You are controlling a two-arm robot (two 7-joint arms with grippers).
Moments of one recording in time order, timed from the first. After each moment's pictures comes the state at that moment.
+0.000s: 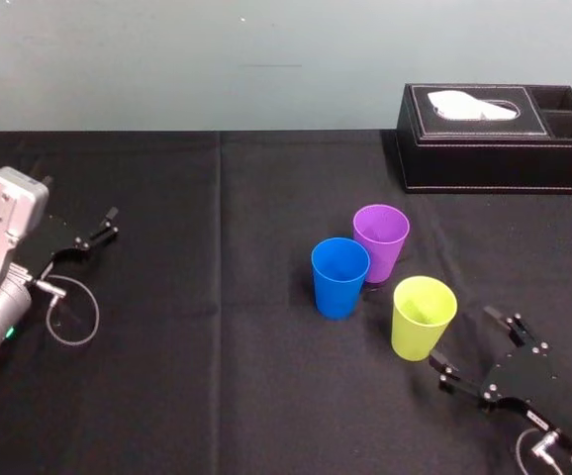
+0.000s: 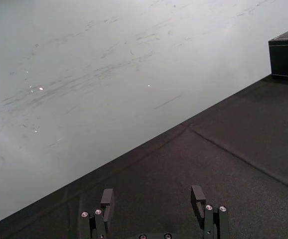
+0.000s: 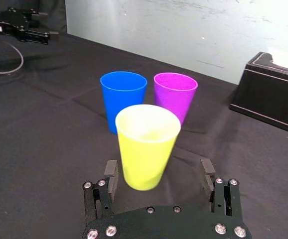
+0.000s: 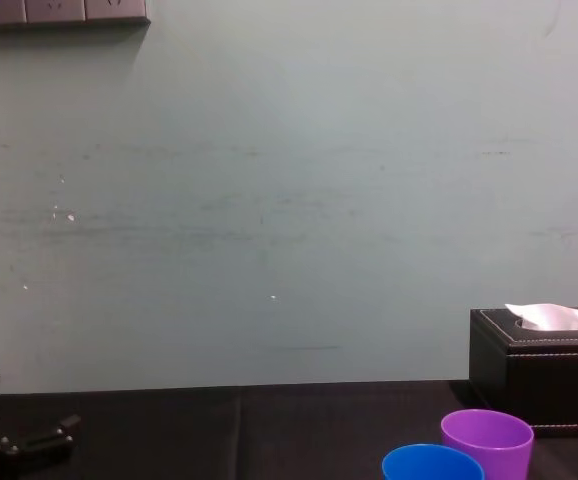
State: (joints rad) left arm -0.20 0.60 0.45 -1.41 -0.25 -0.12 0.03; right arm -0.30 0.69 -0.23 -1.72 0.37 -0.27 0.25
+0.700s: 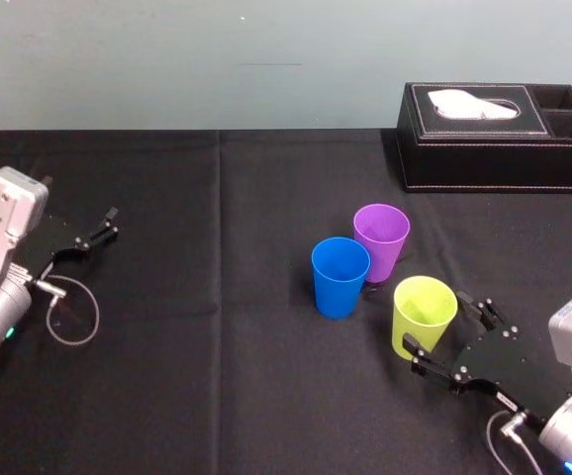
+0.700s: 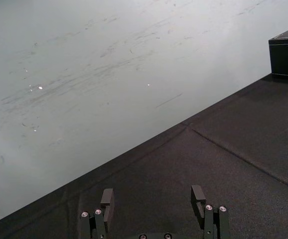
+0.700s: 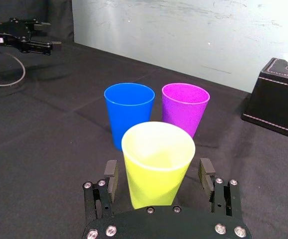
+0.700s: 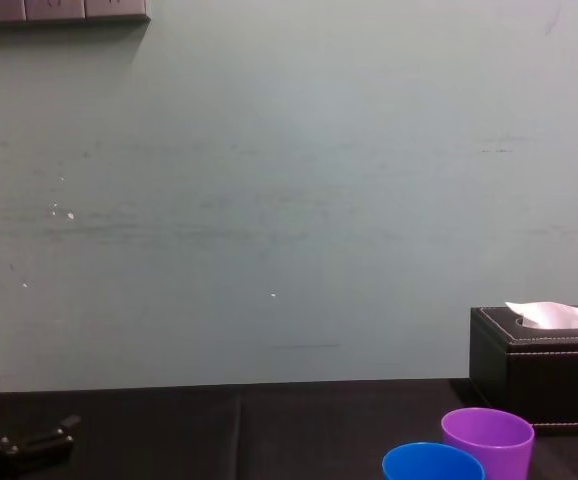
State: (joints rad) left arm -0.20 0.60 0.45 -1.41 -0.25 -0.12 0.03; right arm -0.23 0.59 -0.25 -1.67 0.32 -0.23 0.30
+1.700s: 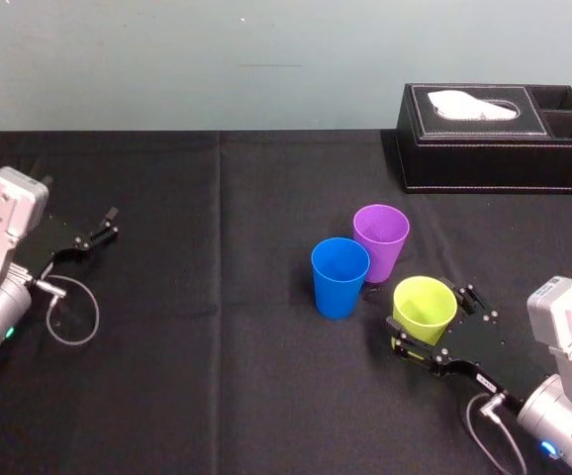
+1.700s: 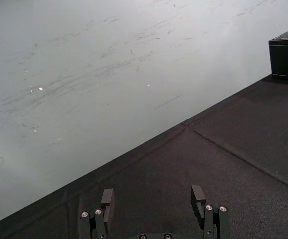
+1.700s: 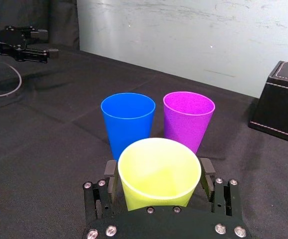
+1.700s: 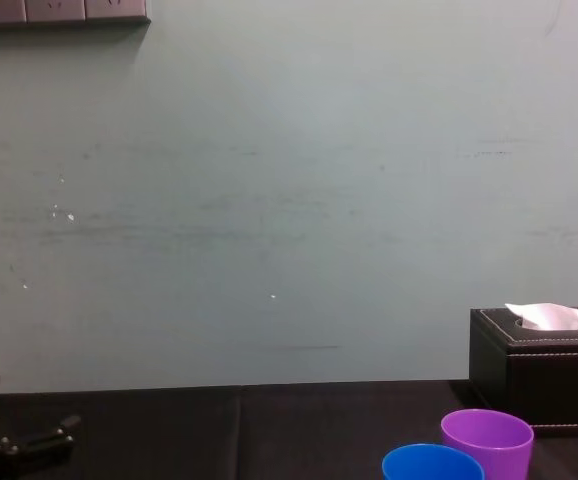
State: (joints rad) left arm -0.20 0.60 0.45 -1.41 -0.25 -0.12 0.03; right arm -0.16 0.51 -0.24 -1.62 0.30 -0.20 0.35
